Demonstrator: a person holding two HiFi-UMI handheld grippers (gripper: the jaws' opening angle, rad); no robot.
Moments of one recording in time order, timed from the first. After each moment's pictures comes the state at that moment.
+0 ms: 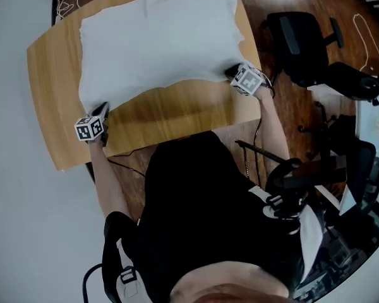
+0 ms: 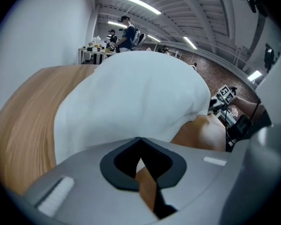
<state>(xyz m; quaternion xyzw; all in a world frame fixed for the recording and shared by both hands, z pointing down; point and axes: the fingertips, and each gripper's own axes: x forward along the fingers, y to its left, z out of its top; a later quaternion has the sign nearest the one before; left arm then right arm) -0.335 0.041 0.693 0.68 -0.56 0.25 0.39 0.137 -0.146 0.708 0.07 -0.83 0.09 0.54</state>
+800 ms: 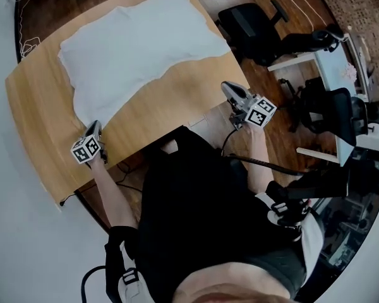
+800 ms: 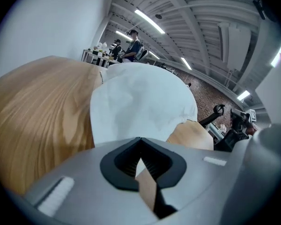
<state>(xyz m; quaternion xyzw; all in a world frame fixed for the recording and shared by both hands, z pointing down) -0.348 0.089 0.702 0.72 -0.56 0.13 0.40 0.148 0.013 0.500 0.35 -0.90 0.25 0.00</state>
